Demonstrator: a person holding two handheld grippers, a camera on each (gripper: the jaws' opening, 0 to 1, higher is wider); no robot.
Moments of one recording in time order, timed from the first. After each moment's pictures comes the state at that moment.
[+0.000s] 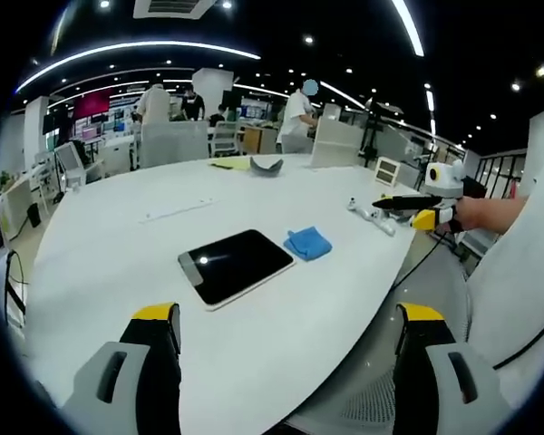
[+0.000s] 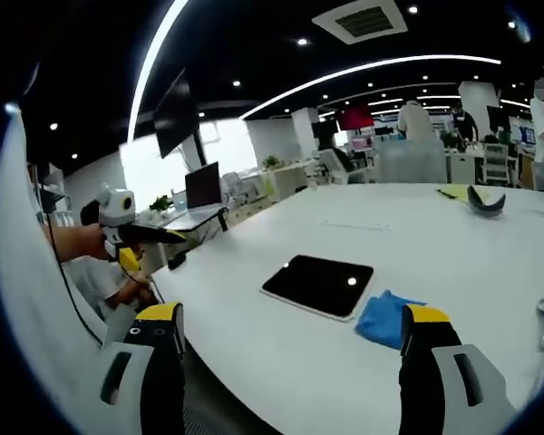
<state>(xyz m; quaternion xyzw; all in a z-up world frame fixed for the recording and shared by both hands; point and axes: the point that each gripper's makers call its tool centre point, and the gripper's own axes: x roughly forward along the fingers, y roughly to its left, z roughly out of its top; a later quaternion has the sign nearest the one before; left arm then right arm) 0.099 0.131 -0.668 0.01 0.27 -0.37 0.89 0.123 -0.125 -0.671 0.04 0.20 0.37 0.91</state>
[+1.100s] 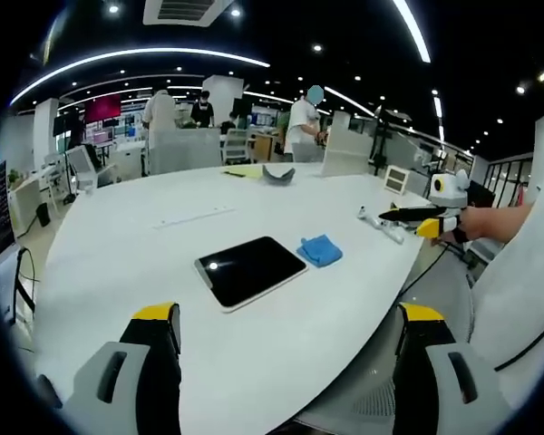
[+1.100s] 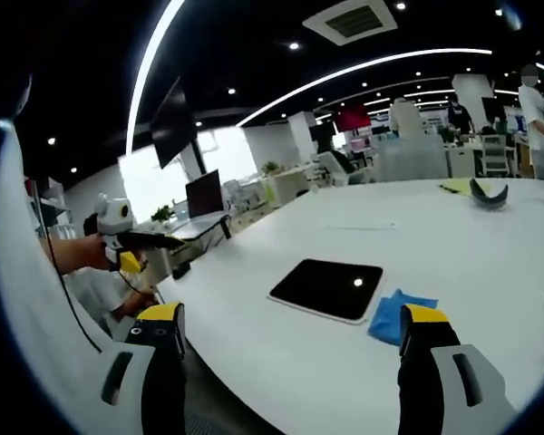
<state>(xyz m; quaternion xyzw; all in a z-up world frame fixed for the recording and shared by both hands) 0.100 0.154 -0.656 0.00 0.25 -0.35 0.90 0.123 -0.109 -0.672 0.06 0.20 0.37 0.90</state>
